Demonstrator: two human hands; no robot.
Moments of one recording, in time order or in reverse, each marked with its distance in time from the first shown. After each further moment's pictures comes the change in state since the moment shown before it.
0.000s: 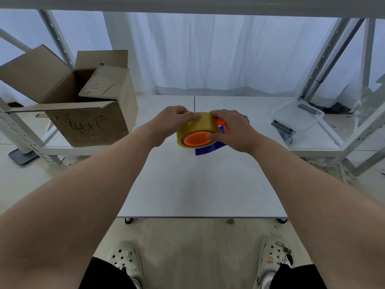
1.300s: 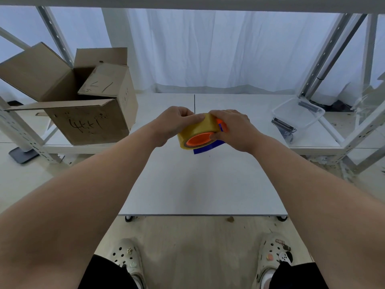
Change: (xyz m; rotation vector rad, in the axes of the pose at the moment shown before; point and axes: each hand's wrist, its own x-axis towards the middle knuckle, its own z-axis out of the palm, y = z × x) left_hand 0.000 -0.004 0.006 0.014 -0.065 0.017; right_hand -0.002 0.003 0.000 -0.085 -0.056 -0.018
